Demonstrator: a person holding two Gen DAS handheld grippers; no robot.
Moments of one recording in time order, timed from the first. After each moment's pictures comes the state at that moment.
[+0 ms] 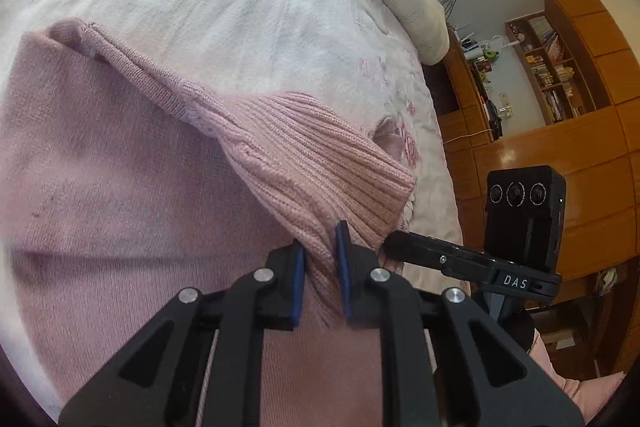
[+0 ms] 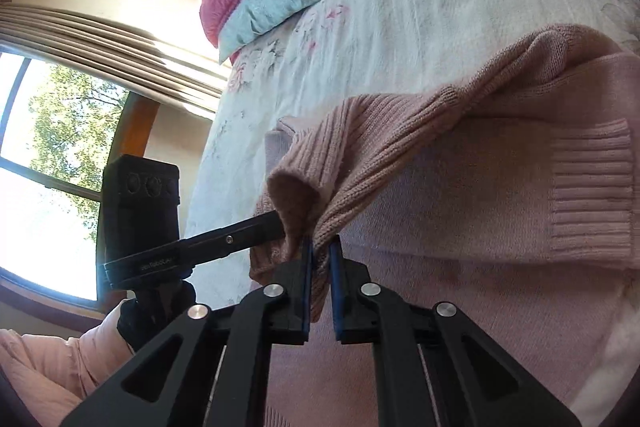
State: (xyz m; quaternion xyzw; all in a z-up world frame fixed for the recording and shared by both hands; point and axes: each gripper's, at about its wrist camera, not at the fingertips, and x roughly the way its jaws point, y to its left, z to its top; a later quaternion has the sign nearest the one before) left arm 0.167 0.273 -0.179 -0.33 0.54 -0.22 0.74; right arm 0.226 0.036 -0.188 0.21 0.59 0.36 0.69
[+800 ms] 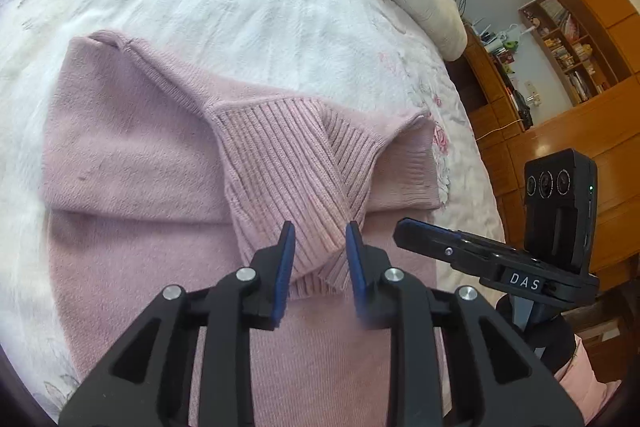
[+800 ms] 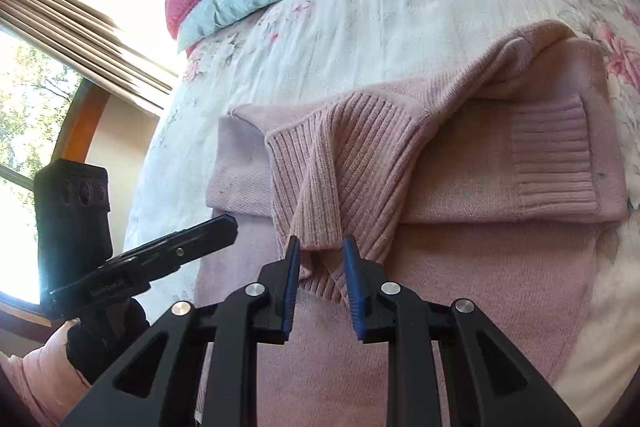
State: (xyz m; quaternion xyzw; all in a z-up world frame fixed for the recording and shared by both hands) left arm 0.146 0.269 -0.177 -0.26 0.53 -0.17 0.79; right arm 0.195 0.055 -0.192 0.13 0.59 0.27 0.75
